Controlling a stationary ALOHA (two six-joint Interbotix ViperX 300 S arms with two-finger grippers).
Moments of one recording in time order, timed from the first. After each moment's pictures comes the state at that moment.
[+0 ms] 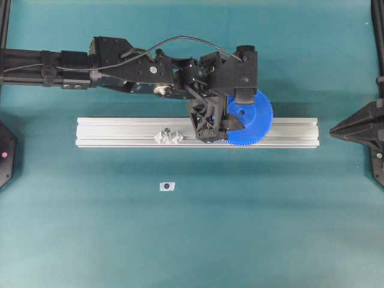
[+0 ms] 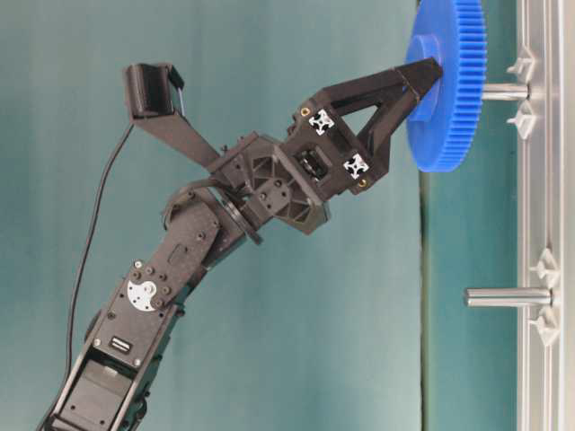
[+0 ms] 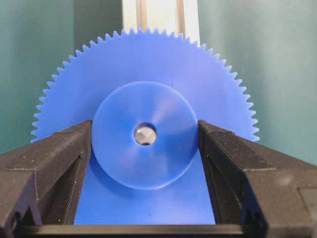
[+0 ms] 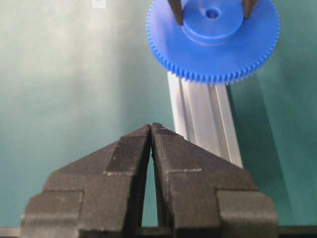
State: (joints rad) left arm 0.16 0.32 0.09 0.02 0.40 0.17; right arm -0.04 -1.13 1.18 0.03 0.50 0.09
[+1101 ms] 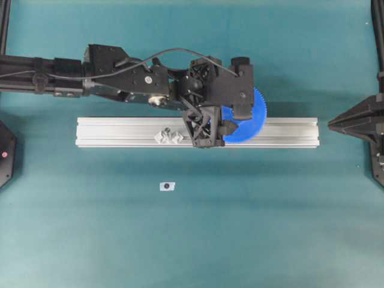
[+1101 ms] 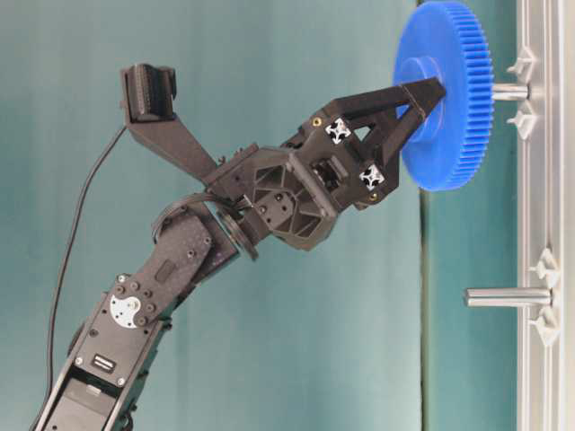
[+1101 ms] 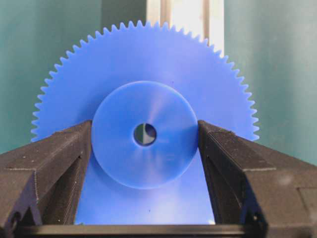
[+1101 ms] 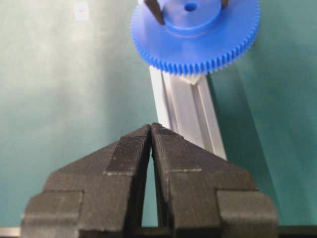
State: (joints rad) left arm 0.12 0.29 0.11 0.02 0.47 0.17; right arm -0.09 -1.14 1.20 0.03 0.46 0.10
